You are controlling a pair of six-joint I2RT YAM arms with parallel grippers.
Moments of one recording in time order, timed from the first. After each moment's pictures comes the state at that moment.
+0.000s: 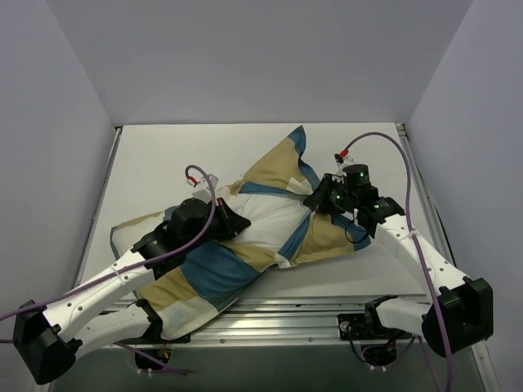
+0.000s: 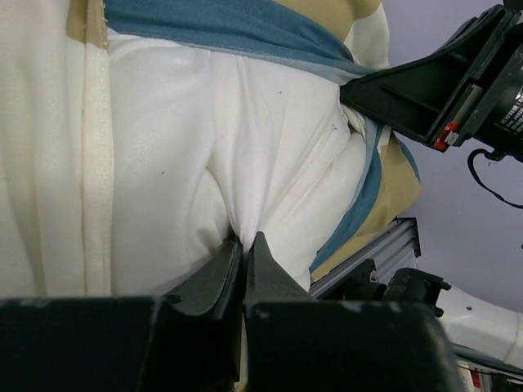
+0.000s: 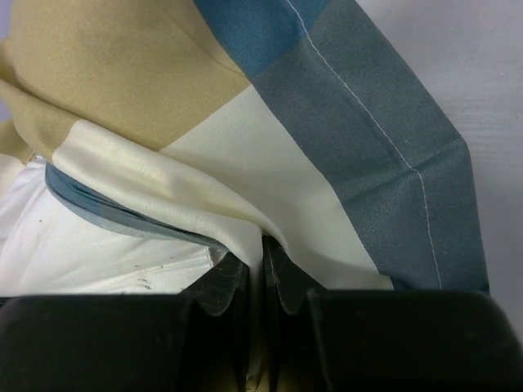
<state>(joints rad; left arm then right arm) -0.80 1.00 0.79 -0.21 -0.07 -0.88 0.34 1.18 0.88 -0.33 -0.22 0.57</state>
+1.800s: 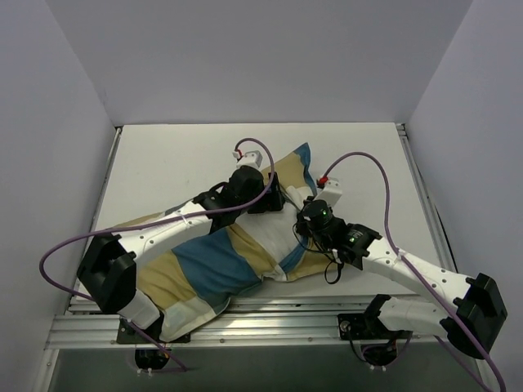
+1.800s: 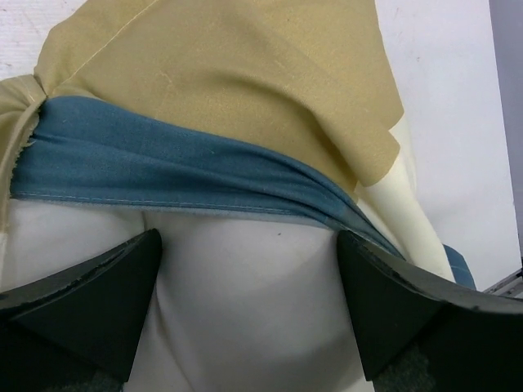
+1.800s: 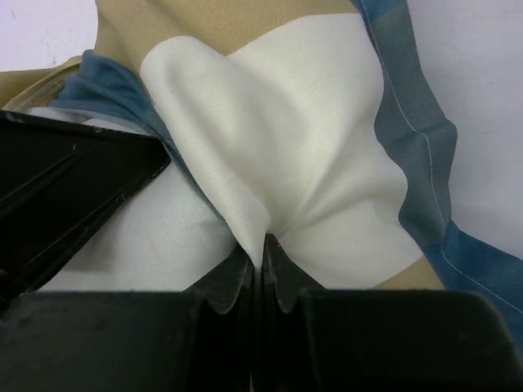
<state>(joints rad) -0.83 1.56 1.21 -0.28 -0.21 -0.72 0.83 1.10 0.74 -0.27 0.46 0.78</state>
